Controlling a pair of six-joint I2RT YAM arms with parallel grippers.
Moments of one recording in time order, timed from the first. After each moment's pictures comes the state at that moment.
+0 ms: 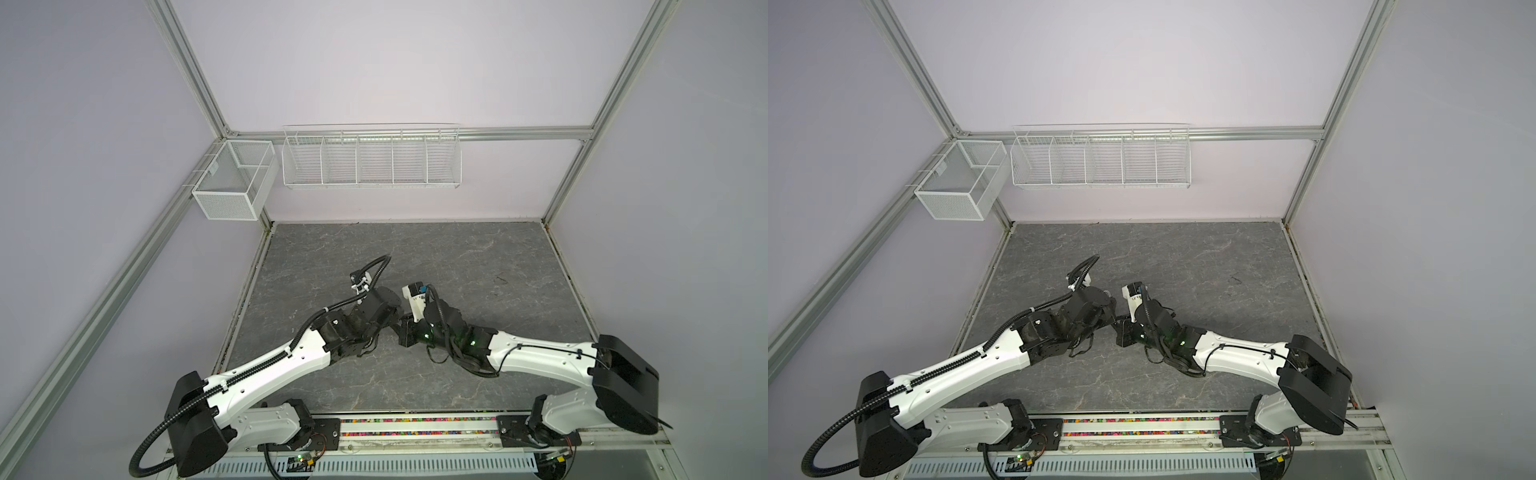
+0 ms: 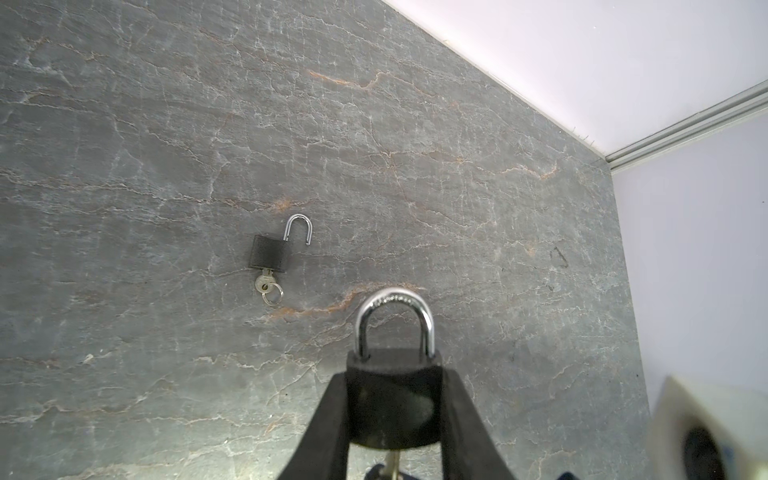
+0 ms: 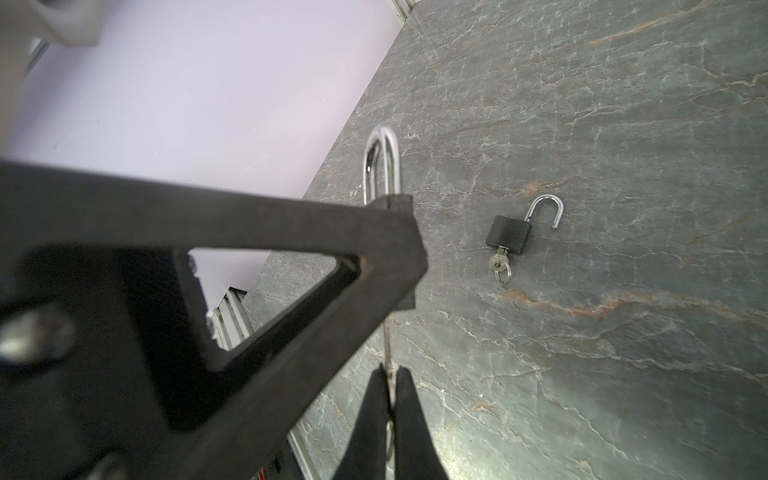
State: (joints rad) left arm -0.98 1.19 0.96 -0.54 -0.44 -1.07; right arm 1.05 1.44 0.80 0.22 -0.01 0.73
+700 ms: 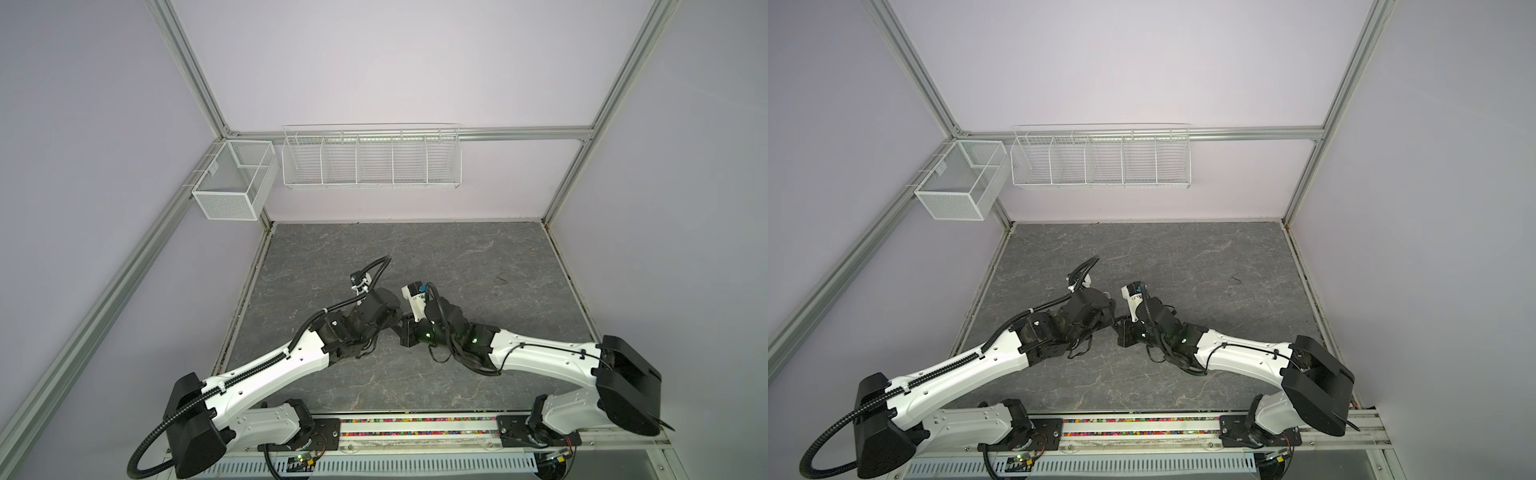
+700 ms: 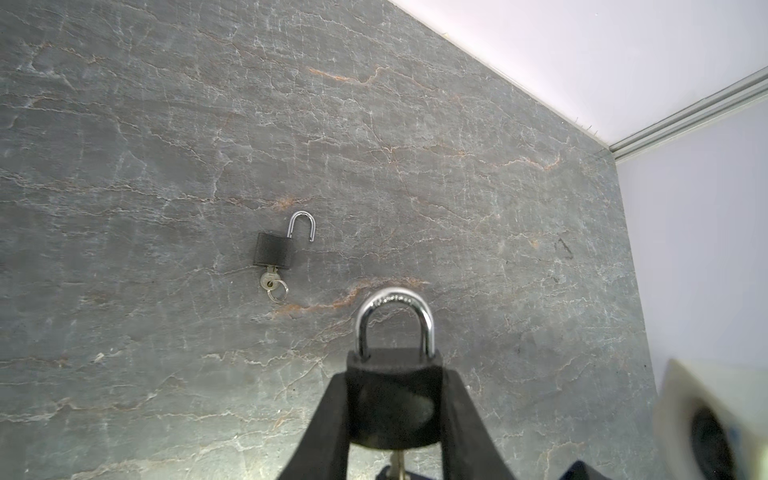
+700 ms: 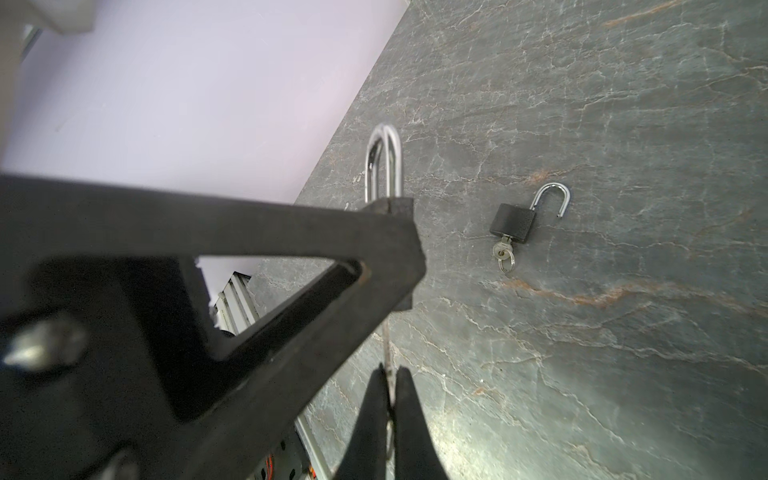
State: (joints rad) left arm -0.98 1.18 0.96 -0.56 -0.44 -1.05; right arm 1.04 1.42 0.82 0.15 -0.06 0.71
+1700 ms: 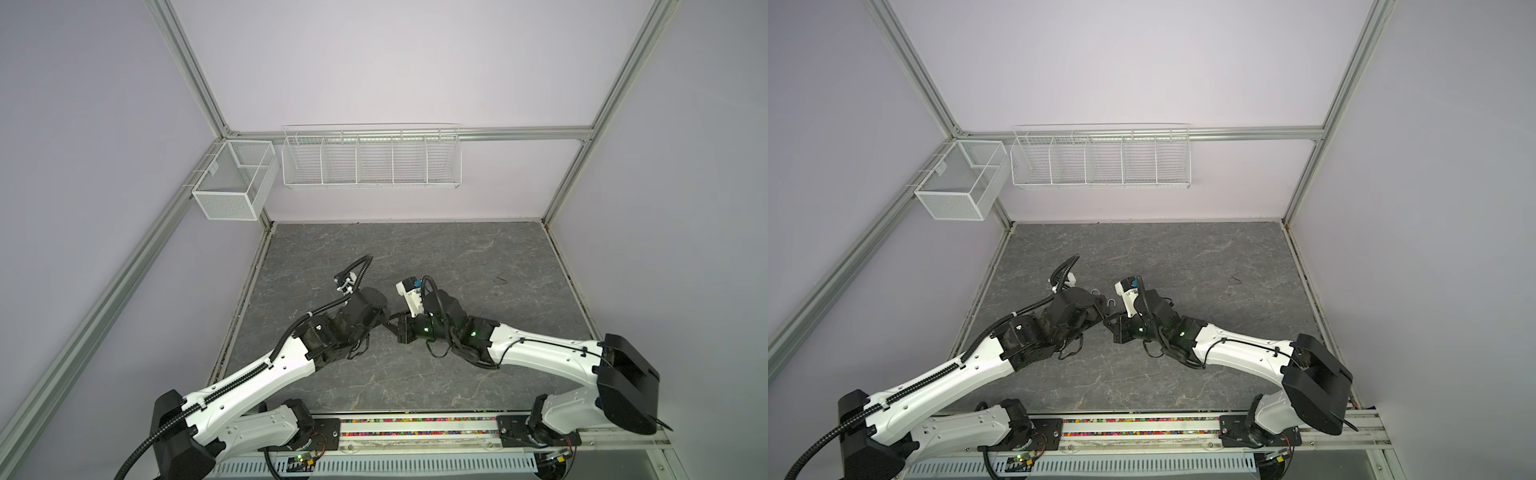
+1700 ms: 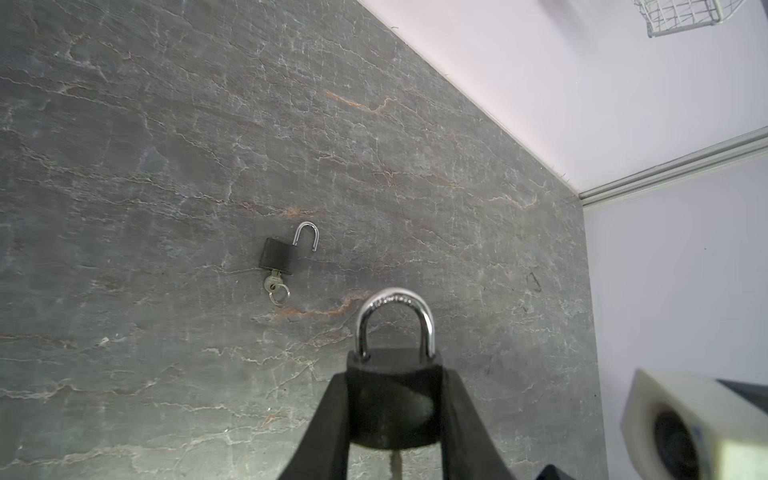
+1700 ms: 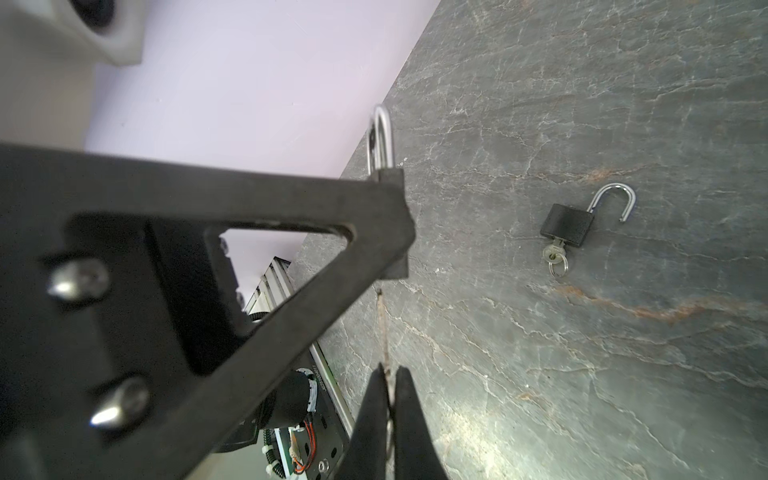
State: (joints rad) left arm -0.95 1.08 0.93 -0.56 -0.44 -1.14; right arm 1.02 1.44 0.89 0.13 -0.19 0.74
